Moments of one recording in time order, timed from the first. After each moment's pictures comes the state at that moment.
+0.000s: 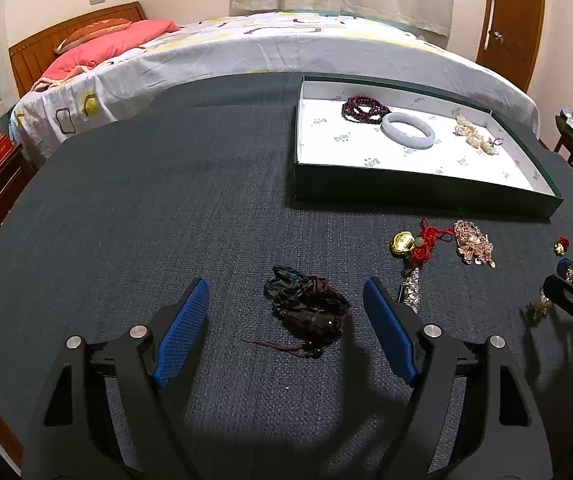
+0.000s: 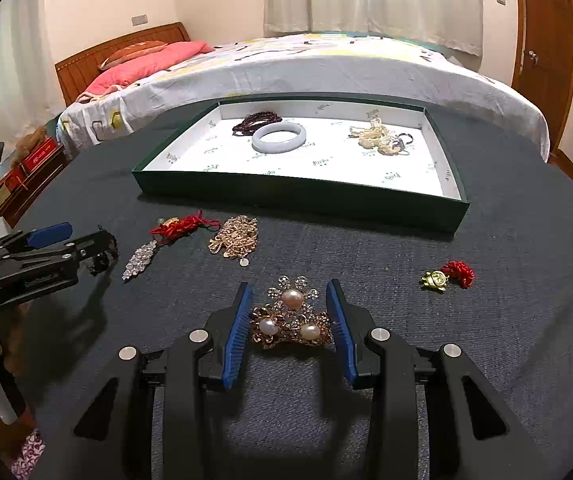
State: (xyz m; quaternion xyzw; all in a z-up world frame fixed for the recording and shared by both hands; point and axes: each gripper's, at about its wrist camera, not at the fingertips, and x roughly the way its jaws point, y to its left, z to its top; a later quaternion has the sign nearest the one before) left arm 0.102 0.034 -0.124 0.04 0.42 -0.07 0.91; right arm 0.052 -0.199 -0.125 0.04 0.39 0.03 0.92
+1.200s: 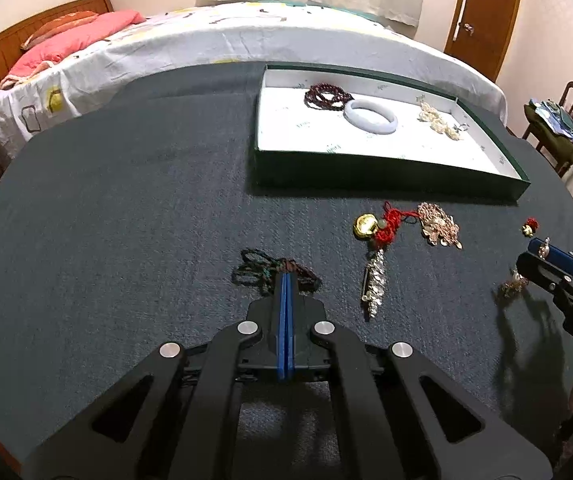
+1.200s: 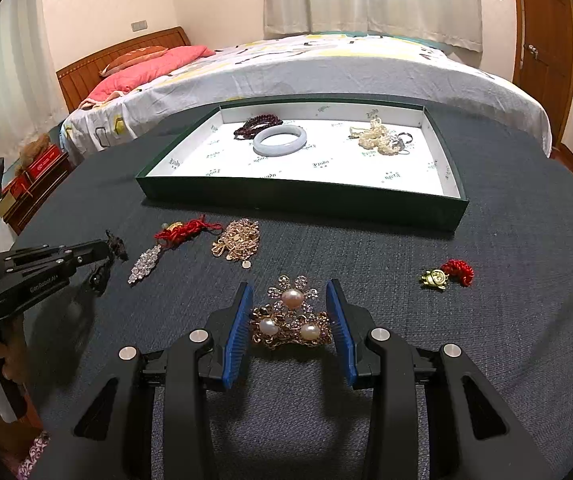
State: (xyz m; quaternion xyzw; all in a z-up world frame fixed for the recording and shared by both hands) left arm 0.099 0.031 -0.123 0.03 0.43 -0.14 0.89; right arm 0.050 -0.203 -0.121 0.05 0.39 0.04 0.92
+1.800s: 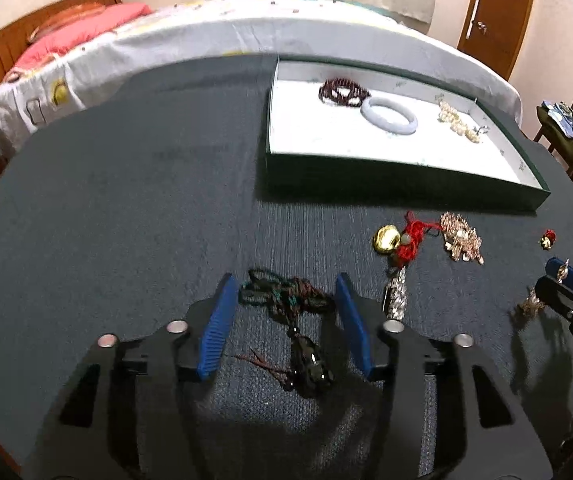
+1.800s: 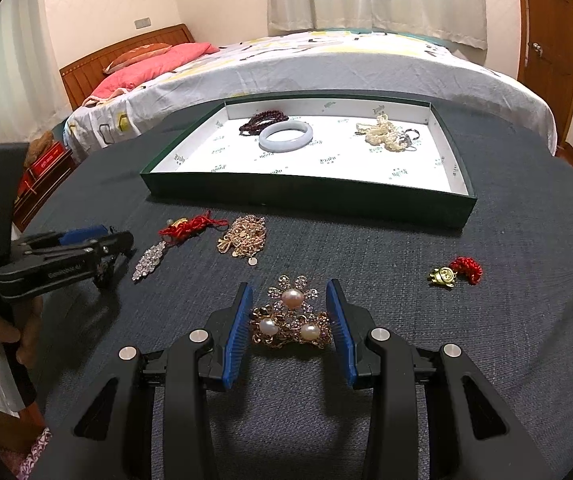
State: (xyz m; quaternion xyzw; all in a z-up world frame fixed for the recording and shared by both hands) left arm 0.118 0.030 -0.135 0.03 0.45 -0.12 0.88; right arm 0.052 -0.201 -0.124 0.06 0.39 0.05 0.92
